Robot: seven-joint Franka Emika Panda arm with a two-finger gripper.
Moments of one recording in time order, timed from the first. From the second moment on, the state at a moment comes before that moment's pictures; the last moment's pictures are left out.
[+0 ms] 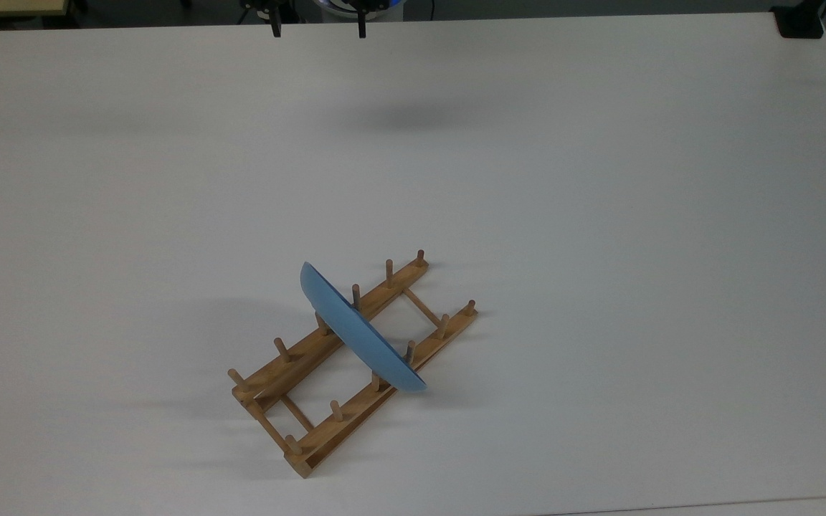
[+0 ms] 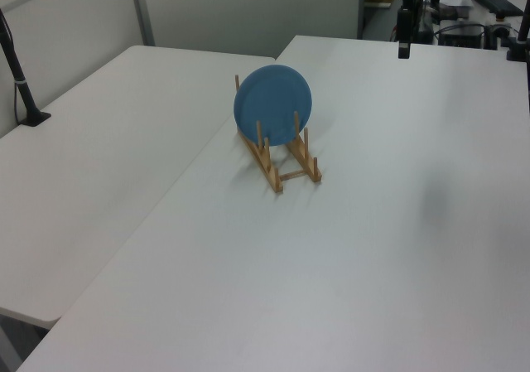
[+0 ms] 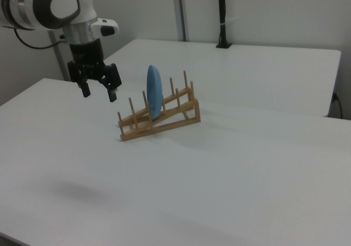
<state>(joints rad) 0.03 -0.07 0.00 -1.74 -0.03 1.65 -0.01</state>
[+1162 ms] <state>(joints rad) 0.03 0.02 0.00 -1.70 -0.03 1.83 -0.02</state>
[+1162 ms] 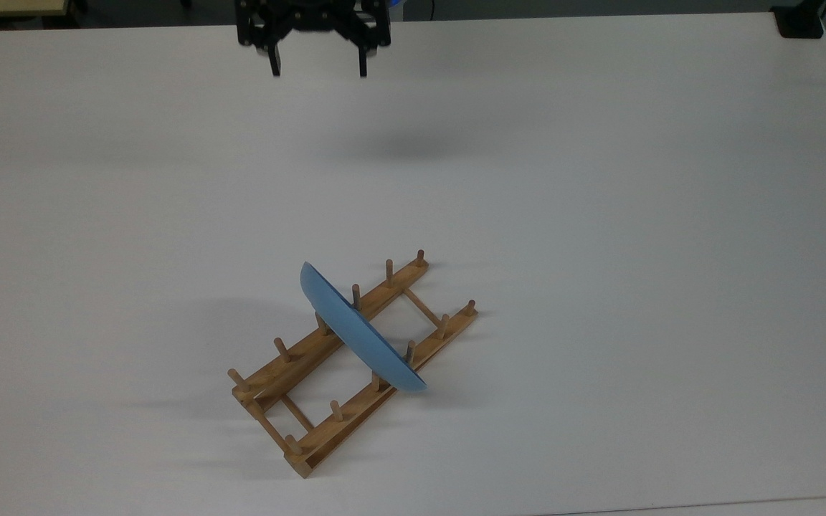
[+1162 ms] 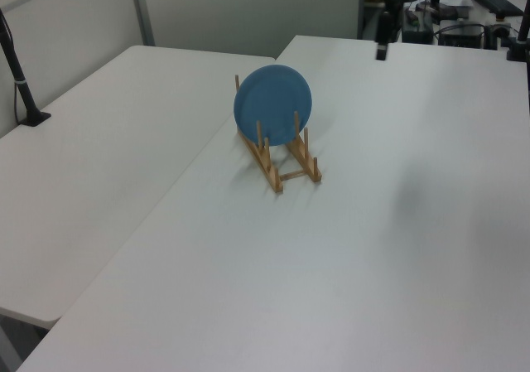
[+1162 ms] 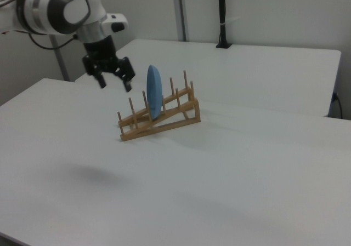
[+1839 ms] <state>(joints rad) 0.09 0.26 0.01 -1.61 -0.39 2.27 0.12</state>
